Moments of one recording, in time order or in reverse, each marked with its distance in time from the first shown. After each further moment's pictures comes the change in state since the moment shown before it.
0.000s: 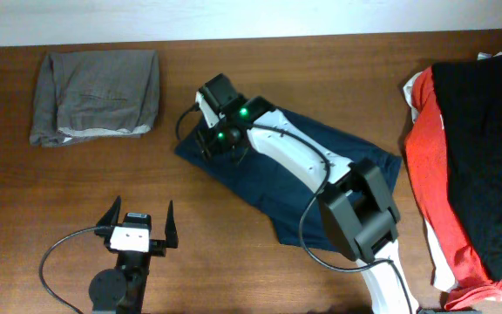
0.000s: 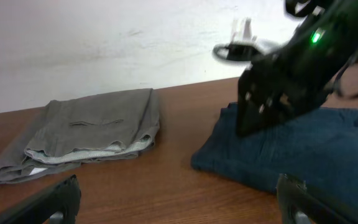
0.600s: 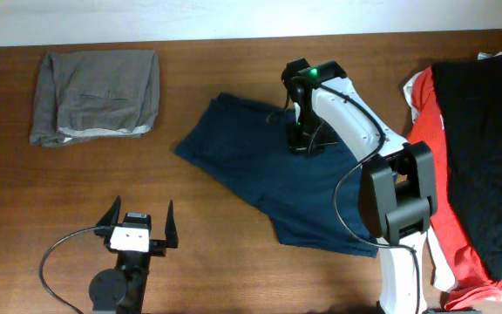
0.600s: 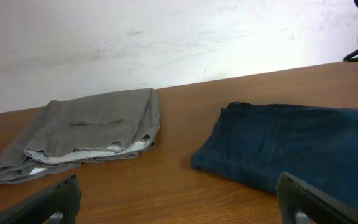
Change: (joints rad) left arm 0.000 0.000 0.000 0.000 0.000 0.000; right arm -0.312 -0.019 0.003 -0.613 0.222 0.080
